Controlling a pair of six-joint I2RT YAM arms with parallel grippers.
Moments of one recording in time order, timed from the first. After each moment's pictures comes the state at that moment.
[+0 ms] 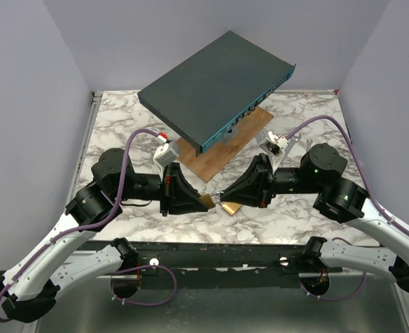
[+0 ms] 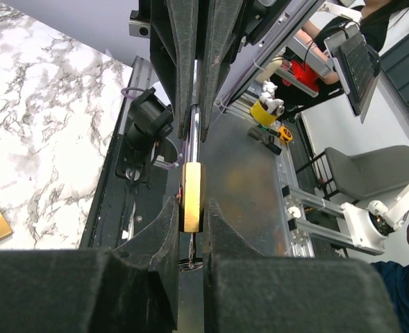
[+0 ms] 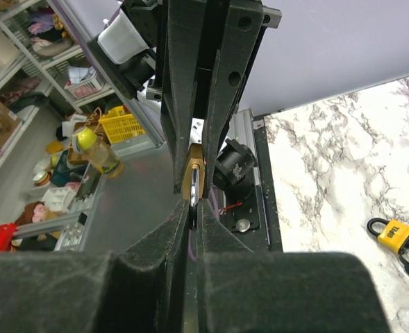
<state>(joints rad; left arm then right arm) -0.80 0.77 1.07 -0.35 0.82 -0.54 0.98 0.91 1.12 -0.17 -0.61 0.37</state>
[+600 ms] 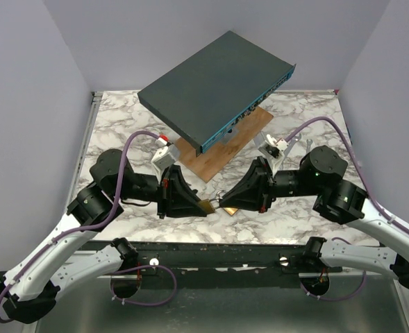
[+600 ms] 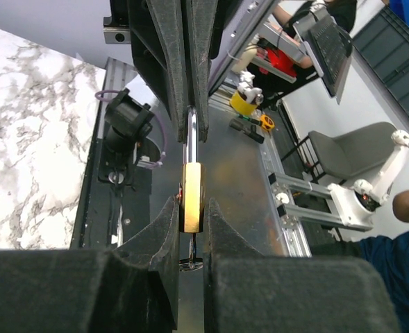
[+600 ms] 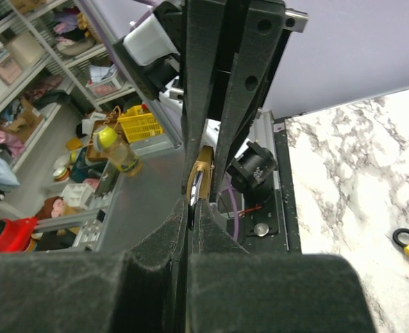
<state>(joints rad) -0.79 0.78 1.05 -0.26 0.92 -0.55 1.02 0.92 1.12 -0.15 -0.62 0.40</state>
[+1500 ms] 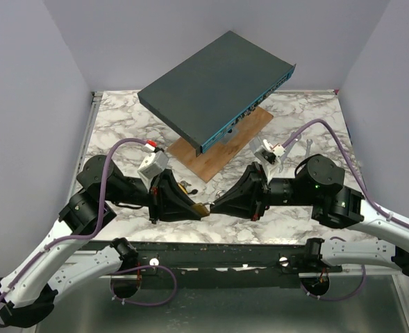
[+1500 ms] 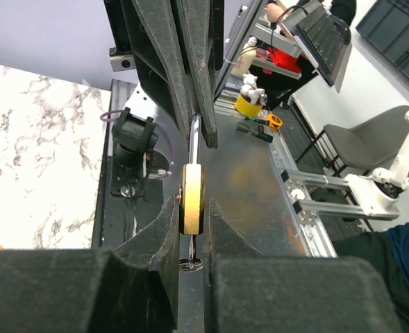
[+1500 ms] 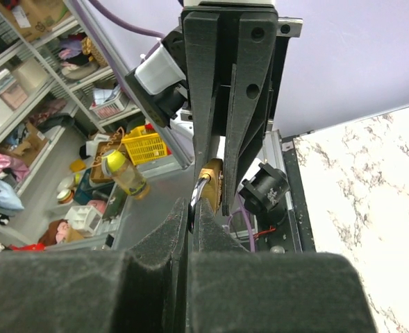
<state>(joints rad) -0.79 0.72 1.04 -0.23 0.97 -0.48 1.22 0.95 1.14 -0.09 -0.38 0.43</state>
